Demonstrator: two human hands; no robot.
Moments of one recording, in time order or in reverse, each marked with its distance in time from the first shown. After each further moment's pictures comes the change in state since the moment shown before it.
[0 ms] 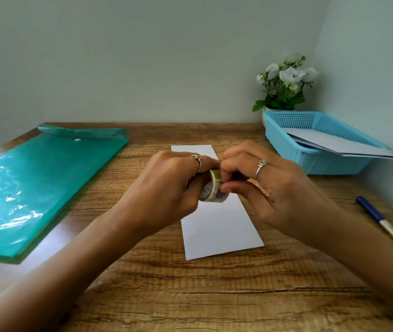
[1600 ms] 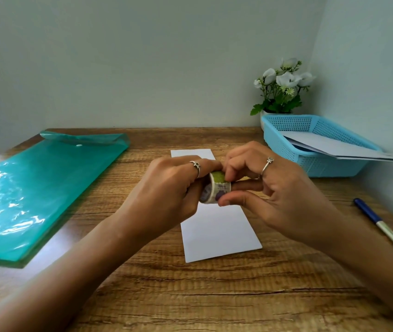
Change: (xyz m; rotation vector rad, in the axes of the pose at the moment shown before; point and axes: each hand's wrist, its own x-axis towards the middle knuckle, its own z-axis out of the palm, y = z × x) left_hand 0.000 0.001 0.002 0.043 0.041 0.065; right_hand -0.003 -0.001 -0.004 0.206 0.030 0.128
